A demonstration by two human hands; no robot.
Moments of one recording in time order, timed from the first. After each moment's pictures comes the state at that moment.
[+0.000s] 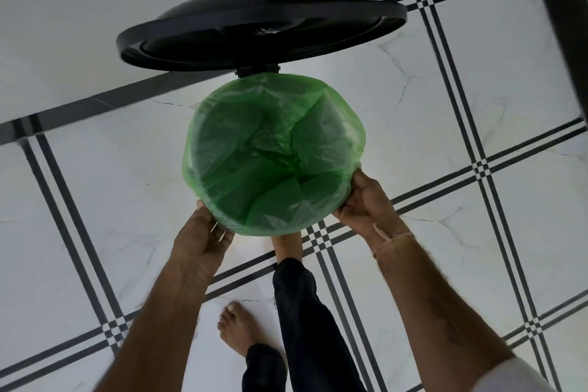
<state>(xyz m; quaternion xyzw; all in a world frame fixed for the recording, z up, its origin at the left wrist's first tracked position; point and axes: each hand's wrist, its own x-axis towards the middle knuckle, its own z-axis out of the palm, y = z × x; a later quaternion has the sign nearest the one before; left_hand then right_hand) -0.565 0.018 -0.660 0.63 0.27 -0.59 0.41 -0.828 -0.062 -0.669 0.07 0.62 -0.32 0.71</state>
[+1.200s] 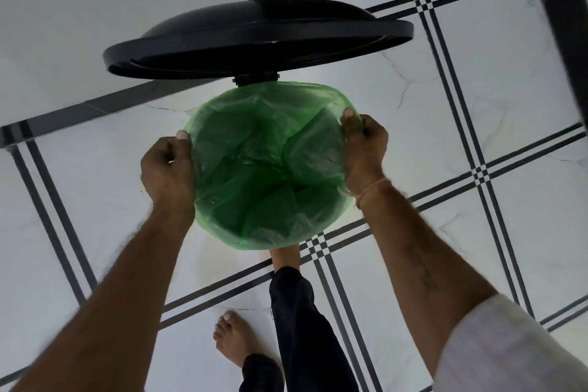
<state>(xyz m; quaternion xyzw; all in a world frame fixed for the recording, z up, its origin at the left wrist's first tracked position) -0.529 -0.065 -0.677 0.83 -0.17 -0.35 0.39 -0.792 -0.149 -0.675 -0.33 0.74 -0.38 0.45</state>
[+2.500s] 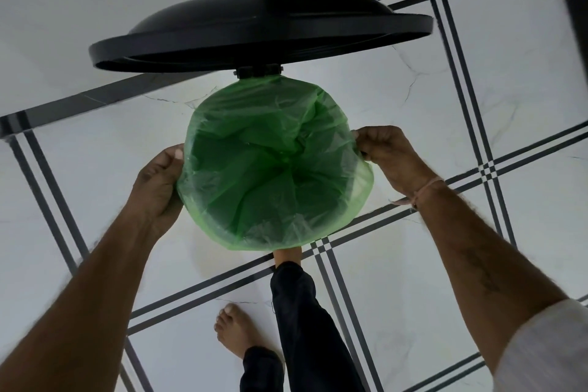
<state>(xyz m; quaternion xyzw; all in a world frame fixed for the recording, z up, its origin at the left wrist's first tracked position) -0.492 -0.041 -0.693 0.65 -0.05 -0.63 0.42 -0.863 -0.160 -0.673 -0.45 0.62 -0.17 0.62</state>
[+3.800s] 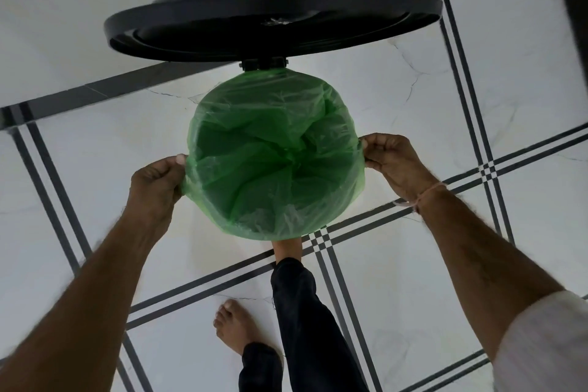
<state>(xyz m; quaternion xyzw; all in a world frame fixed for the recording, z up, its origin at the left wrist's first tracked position) -0.488 -0.017 -0.697 0.69 -0.11 -0.58 0.42 -0.877 -0.142 -0.683 -0.37 0.63 -0.19 0.65</state>
